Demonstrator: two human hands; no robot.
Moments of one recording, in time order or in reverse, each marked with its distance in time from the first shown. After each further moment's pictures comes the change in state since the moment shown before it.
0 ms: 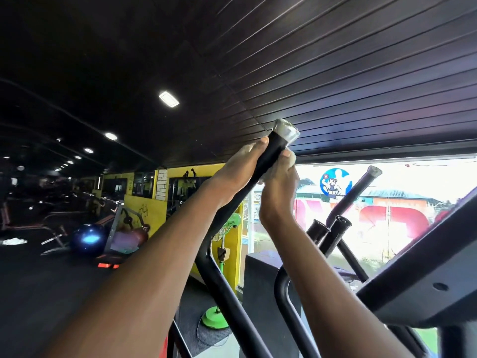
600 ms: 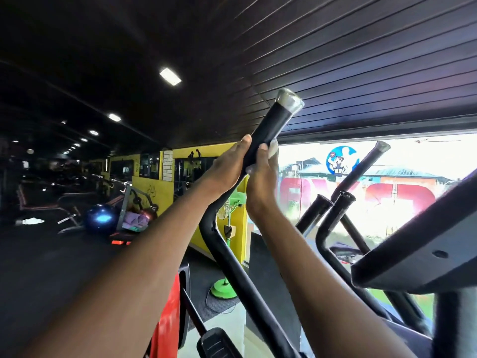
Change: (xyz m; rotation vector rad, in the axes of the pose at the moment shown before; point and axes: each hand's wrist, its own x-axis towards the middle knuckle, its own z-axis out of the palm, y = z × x) left_hand -0.033 -0.034 -0.009 0.122 0.044 -0.086; right_hand -0.027 0.036 0.005 0.092 -0.168 0.099
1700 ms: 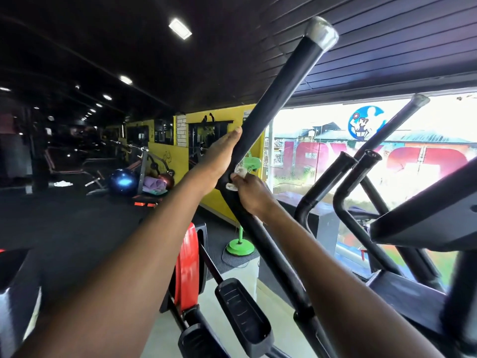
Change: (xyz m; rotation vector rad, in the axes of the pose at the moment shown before) left_hand -0.044 -0.068 -0.015 -0.160 0.151 -0.229; right_hand -0.057 0.086 -0.022 -0.913 -0.469 0.263
